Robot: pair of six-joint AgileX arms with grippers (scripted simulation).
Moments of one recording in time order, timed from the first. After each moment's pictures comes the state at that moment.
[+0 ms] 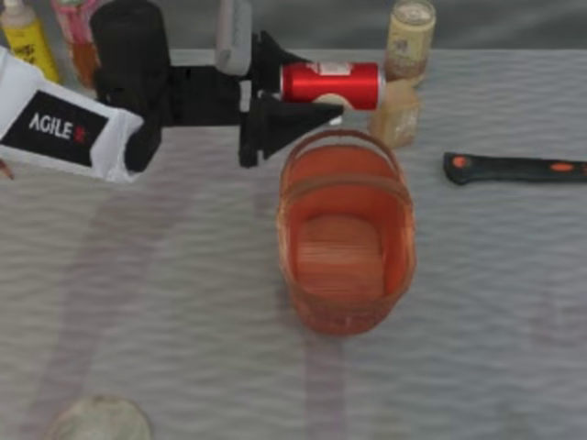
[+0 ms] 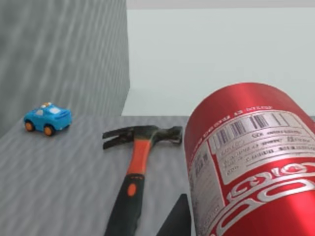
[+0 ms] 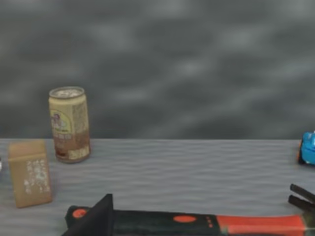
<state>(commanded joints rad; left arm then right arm) -0.31 2.25 1.30 0.91 1.28 0.04 0.00 0.00 0.00 0.00 0.00 0.00</state>
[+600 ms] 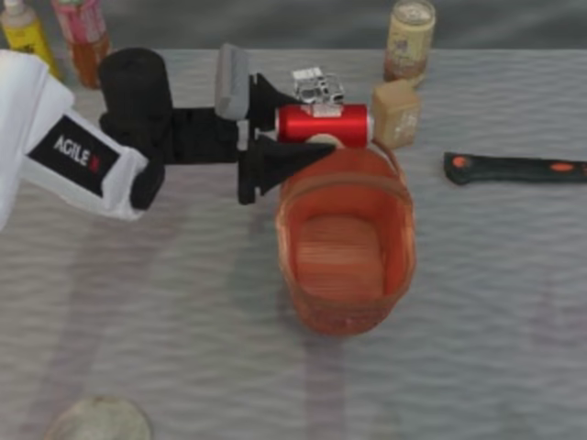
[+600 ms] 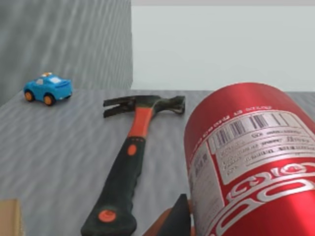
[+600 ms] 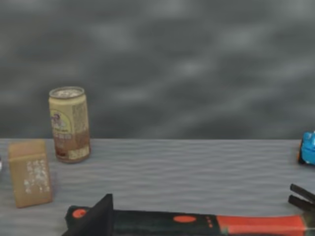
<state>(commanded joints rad) -0.29 2.37 1.26 1.06 1.28 0.04 0.00 0.00 0.00 0.00 0.00 0.00</state>
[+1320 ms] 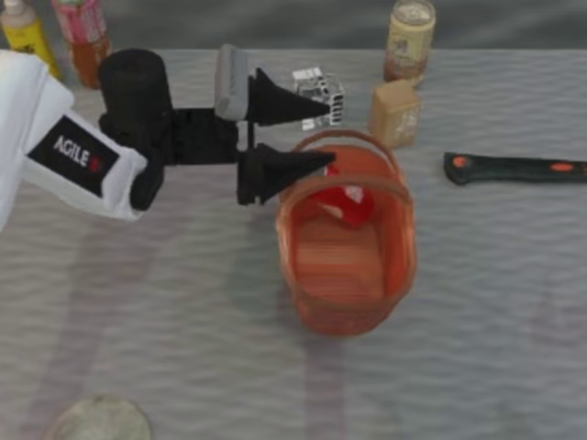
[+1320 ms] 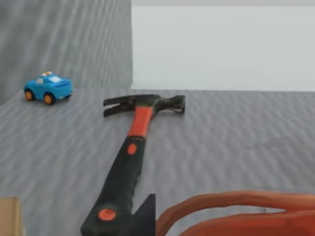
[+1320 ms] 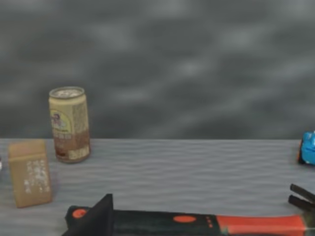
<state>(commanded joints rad) -0.29 2.37 1.26 1.06 1.28 0.04 0.00 0.00 0.00 0.00 0.00 0.00</state>
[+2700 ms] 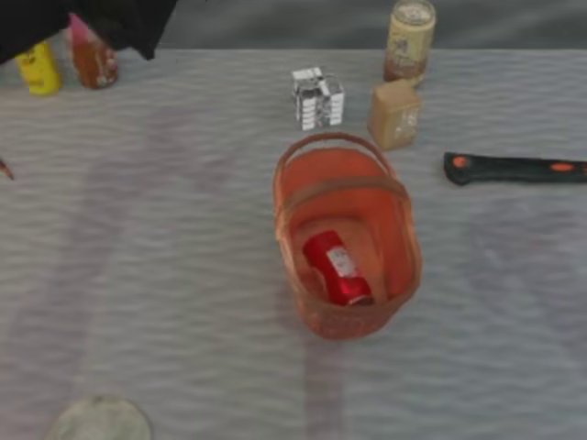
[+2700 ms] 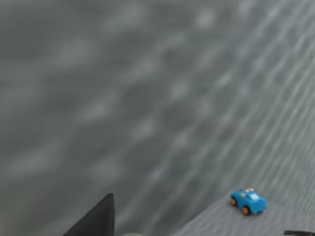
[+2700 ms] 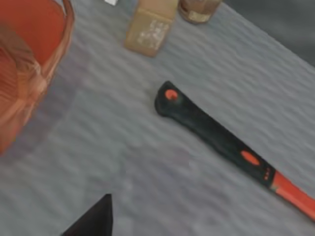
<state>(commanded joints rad) -0.13 1.45 0.92 0.69 0.78 -0.12 0.27 0.89 0.89 -0.62 -0.01 -0.41</state>
